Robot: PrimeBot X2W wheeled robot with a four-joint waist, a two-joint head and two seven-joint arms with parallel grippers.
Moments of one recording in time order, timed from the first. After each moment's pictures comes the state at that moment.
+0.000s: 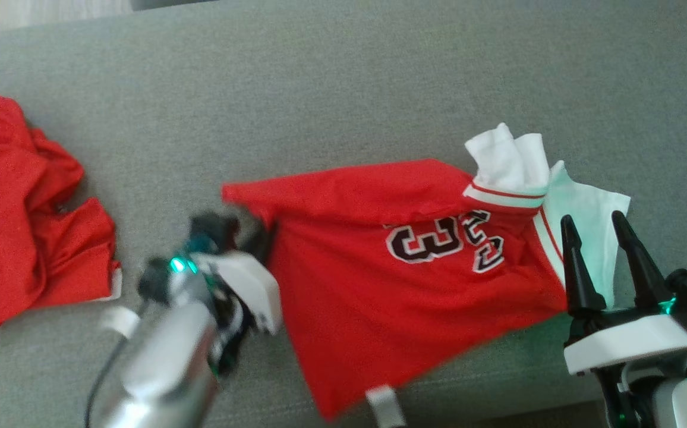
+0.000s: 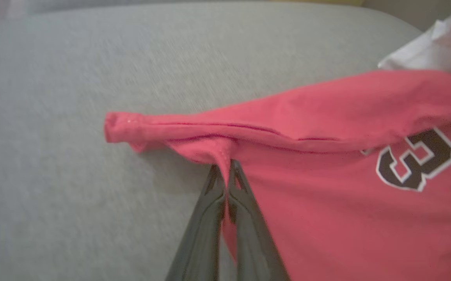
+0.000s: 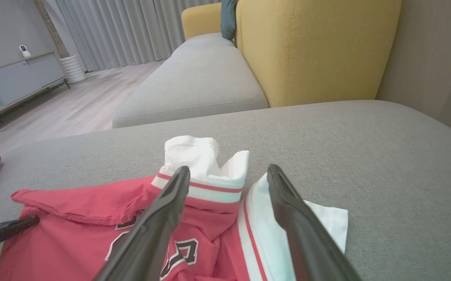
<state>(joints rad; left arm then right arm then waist) -0.42 0.09 -0.50 0.61 -0.35 -0.03 -0.04 0.07 -0.04 -0.01 -0.15 0.18 0.13 0.05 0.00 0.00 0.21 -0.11</state>
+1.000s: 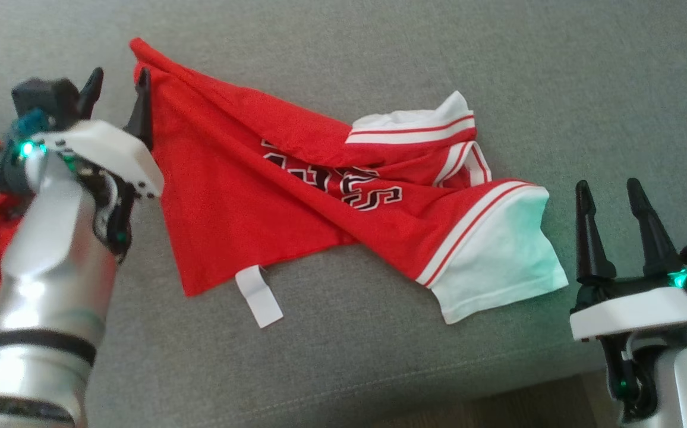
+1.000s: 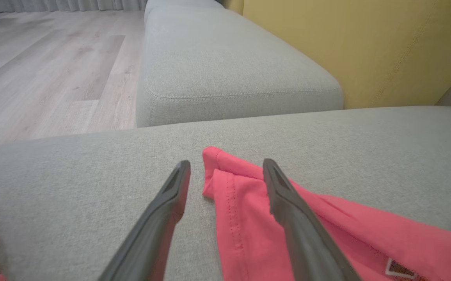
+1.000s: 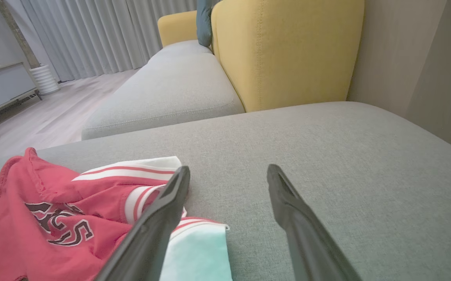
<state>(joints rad) -0.83 0.22 -0.34 0.95 -0.39 -0.08 -0.24 -0.03 -0.04 -0.04 -0.07 0.20 0.13 -0.01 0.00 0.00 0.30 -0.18</state>
